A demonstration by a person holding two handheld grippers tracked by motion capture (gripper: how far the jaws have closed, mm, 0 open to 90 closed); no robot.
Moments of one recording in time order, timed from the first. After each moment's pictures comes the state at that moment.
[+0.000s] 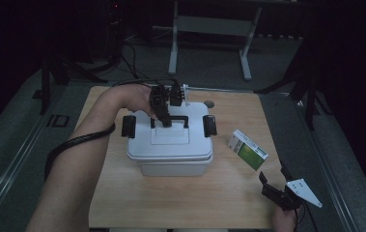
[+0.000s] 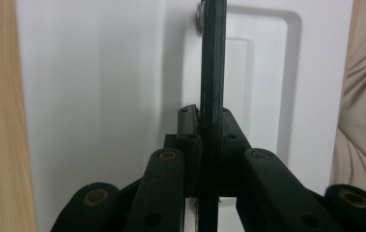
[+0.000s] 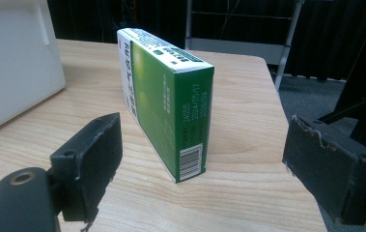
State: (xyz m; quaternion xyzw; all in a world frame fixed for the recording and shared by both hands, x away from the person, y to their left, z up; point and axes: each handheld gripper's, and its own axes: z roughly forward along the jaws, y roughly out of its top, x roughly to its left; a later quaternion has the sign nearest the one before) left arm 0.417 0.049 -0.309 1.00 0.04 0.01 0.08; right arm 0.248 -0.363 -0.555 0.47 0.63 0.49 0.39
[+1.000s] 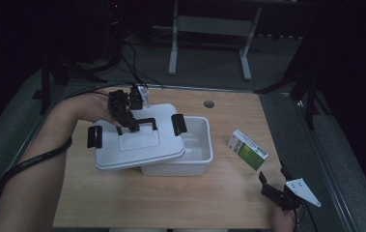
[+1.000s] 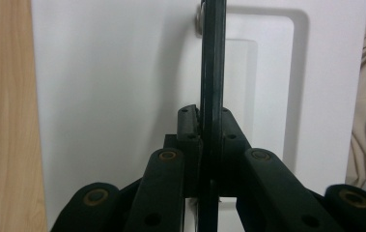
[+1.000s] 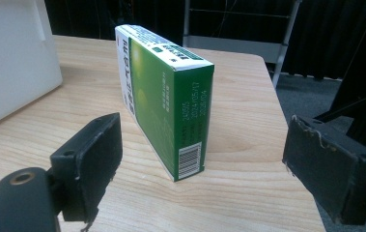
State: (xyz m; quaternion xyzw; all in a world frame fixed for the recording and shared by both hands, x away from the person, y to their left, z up) left arm 0.385 0.146 -0.310 0.99 0.12 0.02 0.11; right arm 0.249 -0.362 -0.555 0.47 0.63 0.48 0.39
